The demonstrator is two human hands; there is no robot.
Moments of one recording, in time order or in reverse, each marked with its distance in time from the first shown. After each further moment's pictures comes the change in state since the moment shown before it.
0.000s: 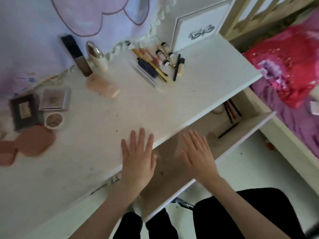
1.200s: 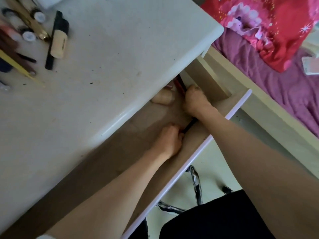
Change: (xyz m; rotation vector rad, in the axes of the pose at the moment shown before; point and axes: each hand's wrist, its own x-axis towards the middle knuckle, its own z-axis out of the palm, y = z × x) left_hand 0.210 0.241 0.151 -0.493 -0.460 0.136; right_hand 0.180 0.269 0.009 0.182 -0.144 0.508
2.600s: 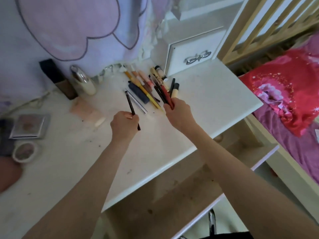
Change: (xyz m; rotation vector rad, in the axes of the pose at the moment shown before) left_hand -0.163 -0.102 -0.255 -0.566 0.811 -0.478; right_hand -0.137 -0.261 -0.051 0.386 0.139 -0.391
